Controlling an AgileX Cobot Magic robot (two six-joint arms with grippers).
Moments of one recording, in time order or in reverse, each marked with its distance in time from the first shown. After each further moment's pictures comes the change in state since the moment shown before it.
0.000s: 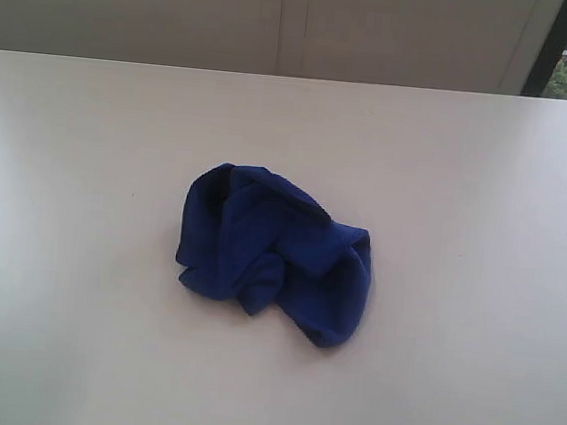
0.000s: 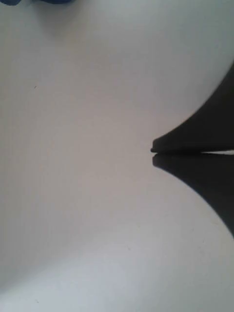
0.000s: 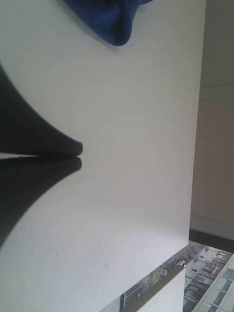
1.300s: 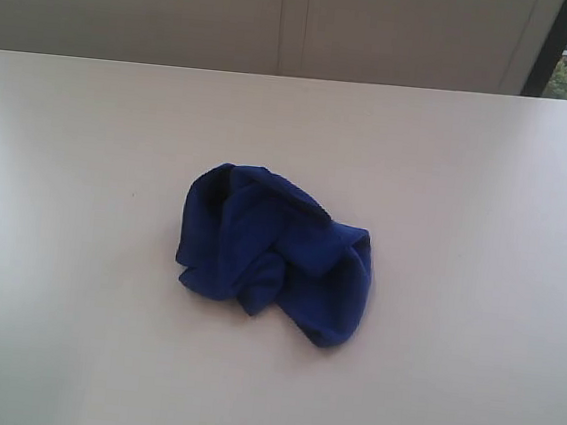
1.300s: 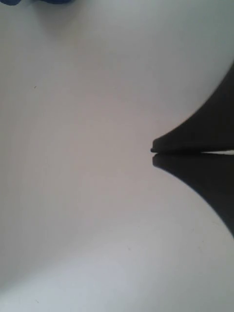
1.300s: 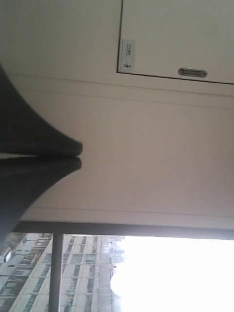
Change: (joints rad) left arm 0.000 0.000 0.000 0.000 0.000 0.000; right arm 0.000 0.000 0.000 0.000 -0.723 -0.004
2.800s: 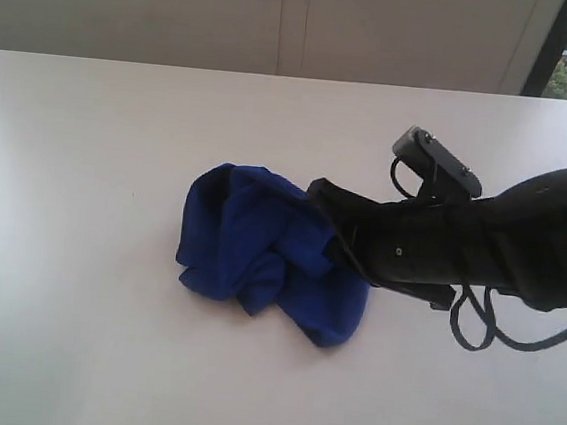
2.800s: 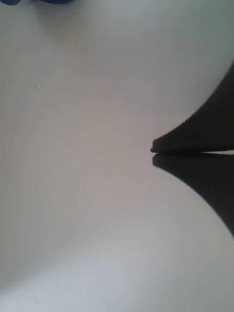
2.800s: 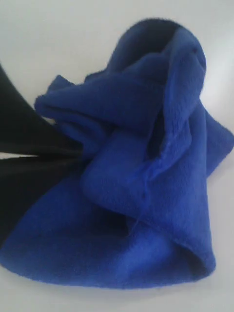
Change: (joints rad) left arm 0.000 0.000 0.000 0.000 0.000 0.000; right arm 0.529 1.567 -0.710 1.304 0.510 -0.333
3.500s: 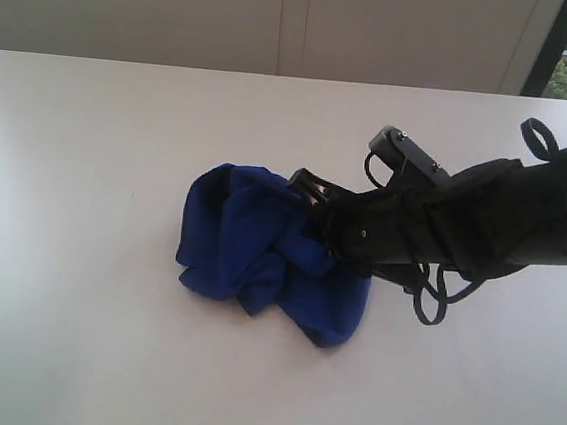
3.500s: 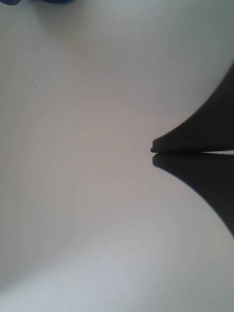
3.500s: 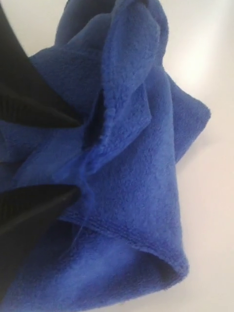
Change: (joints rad) left arm 0.000 0.000 0.000 0.000 0.000 0.000; right arm 0.017 0.172 -0.124 0.060 -0.080 0.000
